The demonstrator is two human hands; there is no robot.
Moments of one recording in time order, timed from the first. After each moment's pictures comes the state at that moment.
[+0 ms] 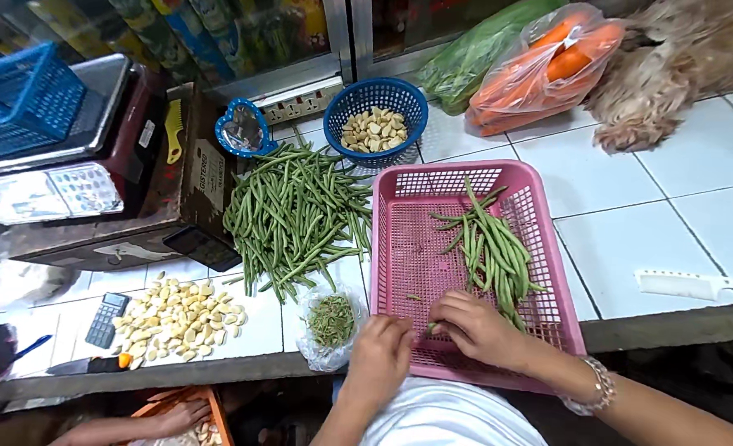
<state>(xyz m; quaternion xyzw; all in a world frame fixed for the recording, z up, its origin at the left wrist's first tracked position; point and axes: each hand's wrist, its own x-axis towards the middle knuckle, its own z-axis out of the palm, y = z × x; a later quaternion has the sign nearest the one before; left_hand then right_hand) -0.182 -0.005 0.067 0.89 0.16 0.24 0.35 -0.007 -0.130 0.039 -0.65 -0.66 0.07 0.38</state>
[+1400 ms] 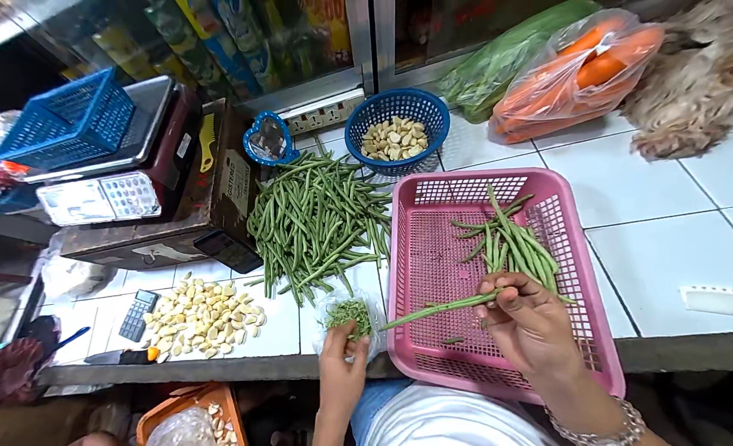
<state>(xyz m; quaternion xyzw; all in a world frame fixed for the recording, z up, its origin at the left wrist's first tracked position) -0.236 0.020 0.060 0.81 0.38 0.23 0.38 -0.037 -0.105 0.093 -0.40 -0.15 0.28 0.86</state>
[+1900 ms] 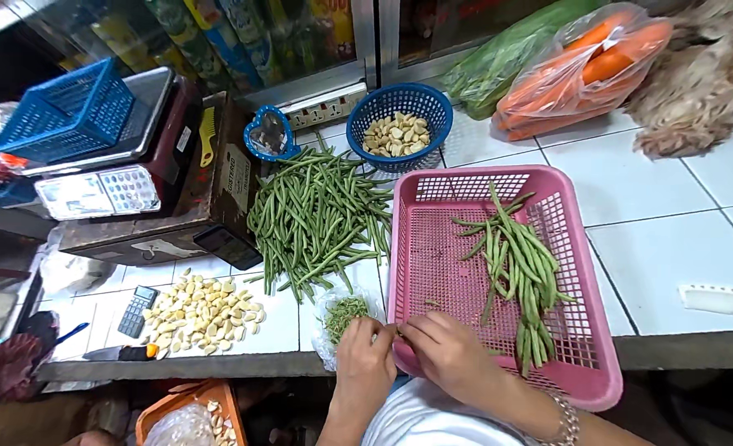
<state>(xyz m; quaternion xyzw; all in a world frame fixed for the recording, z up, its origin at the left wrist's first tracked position) -0.206 0.013 0.079 0.93 0.20 0.29 0.14 -0.078 -0.087 0.064 -0.68 -0.62 -0.10 0.38</state>
